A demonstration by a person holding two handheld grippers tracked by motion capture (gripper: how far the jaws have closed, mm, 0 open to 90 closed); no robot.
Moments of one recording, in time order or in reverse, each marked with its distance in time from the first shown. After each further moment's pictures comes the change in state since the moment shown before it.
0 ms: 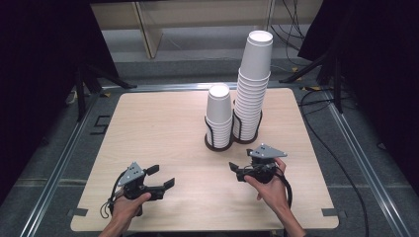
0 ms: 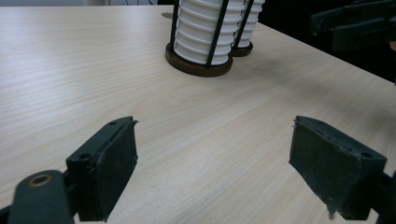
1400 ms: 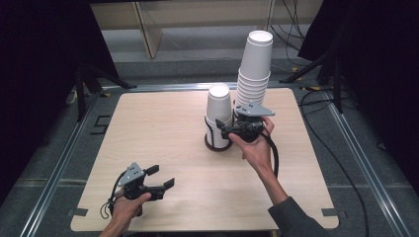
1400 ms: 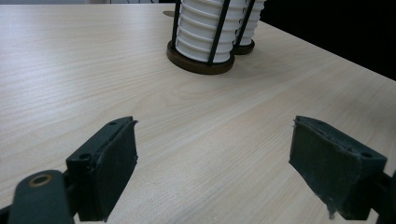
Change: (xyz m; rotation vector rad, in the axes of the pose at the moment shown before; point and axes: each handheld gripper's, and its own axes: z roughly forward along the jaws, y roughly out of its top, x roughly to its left) left arm 0.001 -0.003 0.001 -0.013 -0.006 -0.007; right arm -0.003 0.115 0.026 -0.165 -0.085 -0.044
